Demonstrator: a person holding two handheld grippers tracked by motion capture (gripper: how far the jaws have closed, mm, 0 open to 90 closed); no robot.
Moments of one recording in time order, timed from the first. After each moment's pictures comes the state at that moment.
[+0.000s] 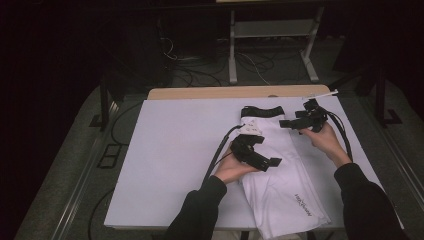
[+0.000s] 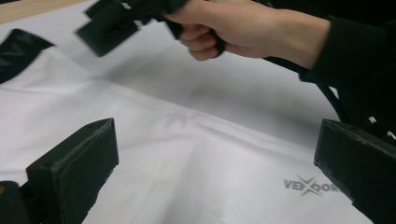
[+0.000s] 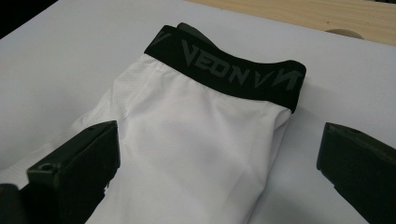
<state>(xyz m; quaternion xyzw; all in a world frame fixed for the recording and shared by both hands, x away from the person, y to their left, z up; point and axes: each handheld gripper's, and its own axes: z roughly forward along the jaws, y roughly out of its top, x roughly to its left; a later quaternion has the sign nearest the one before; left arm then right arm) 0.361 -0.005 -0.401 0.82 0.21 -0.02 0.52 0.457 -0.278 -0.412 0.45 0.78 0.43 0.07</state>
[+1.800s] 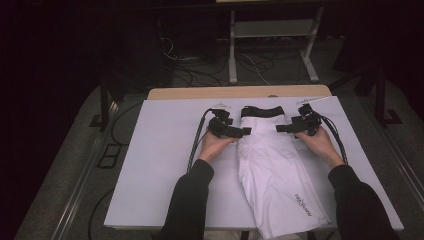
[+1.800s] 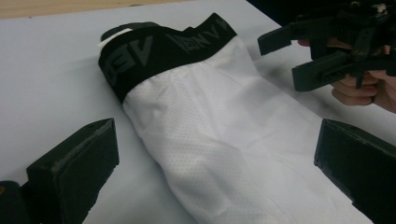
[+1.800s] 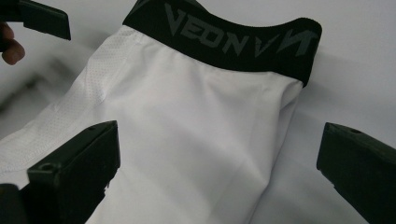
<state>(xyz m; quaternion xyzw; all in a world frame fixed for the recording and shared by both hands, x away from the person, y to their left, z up) 0.461 0.052 -0.439 0.78 0.37 0.01 0.50 0.467 -0.273 -0.442 0.46 0.78 0.41 0.05</state>
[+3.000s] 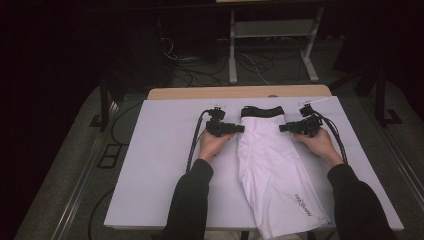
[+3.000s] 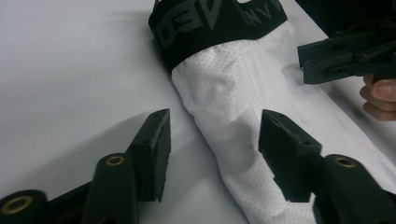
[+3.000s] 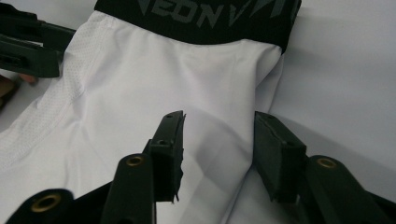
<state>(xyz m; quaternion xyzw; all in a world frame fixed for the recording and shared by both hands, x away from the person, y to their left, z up) 0.483 0.062 -0.463 0.76 0.44 -0.04 0.47 0.474 -0.282 -0.454 0.50 0.77 0.40 0.01</state>
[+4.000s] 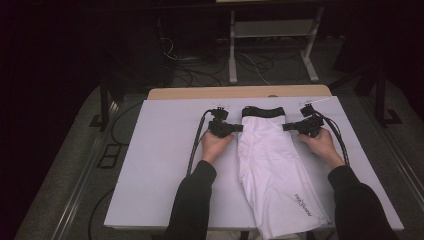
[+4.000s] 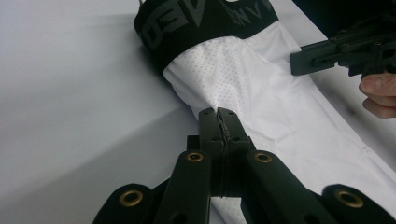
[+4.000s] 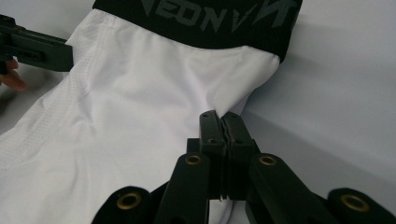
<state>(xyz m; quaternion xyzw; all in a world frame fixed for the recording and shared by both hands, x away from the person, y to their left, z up) 0.474 0.050 -0.452 0.77 0.42 -0.04 0.47 0.468 -0.282 -0.447 0.50 0.77 0.39 0.02</state>
